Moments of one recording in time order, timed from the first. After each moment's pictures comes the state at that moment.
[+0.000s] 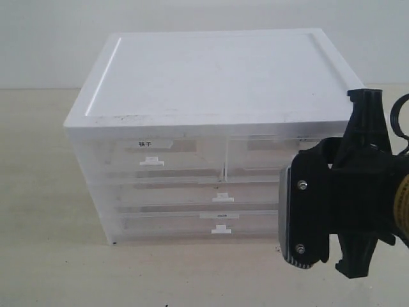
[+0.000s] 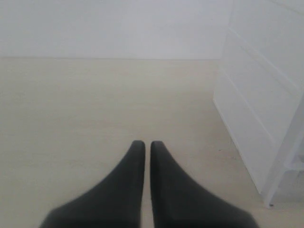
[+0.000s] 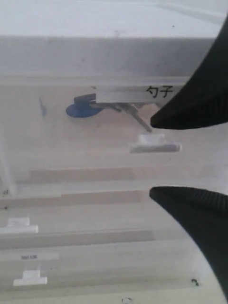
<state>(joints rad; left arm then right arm) -0.01 0.00 0.00 0.00 0.32 -0.01 0.99 1.07 -0.50 -1.30 0.53 0.30</state>
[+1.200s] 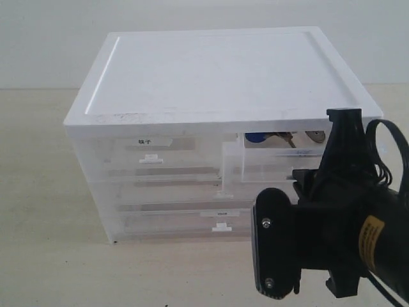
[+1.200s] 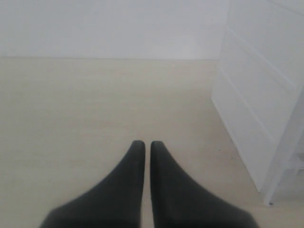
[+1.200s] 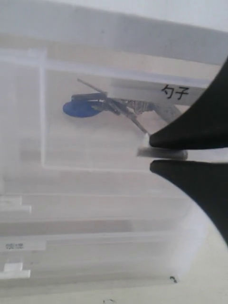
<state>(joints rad) -0.01 0.00 0.00 0.00 0.32 -0.01 1.25 1.19 -0.51 -1.33 0.85 0.43</state>
